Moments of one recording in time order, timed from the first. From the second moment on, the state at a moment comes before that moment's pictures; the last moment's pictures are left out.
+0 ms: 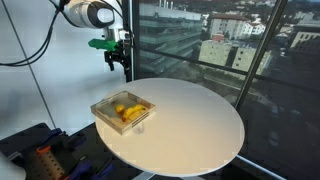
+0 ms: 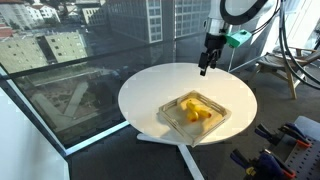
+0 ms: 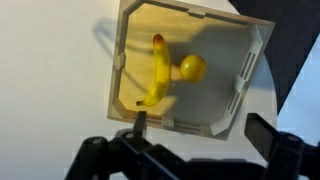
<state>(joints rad) 0.04 -0.02 0.08 -2.28 -0.01 2.32 -0.04</state>
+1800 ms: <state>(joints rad) 0.05 -0.10 0.08 -2.32 -0.01 2.27 -0.02</state>
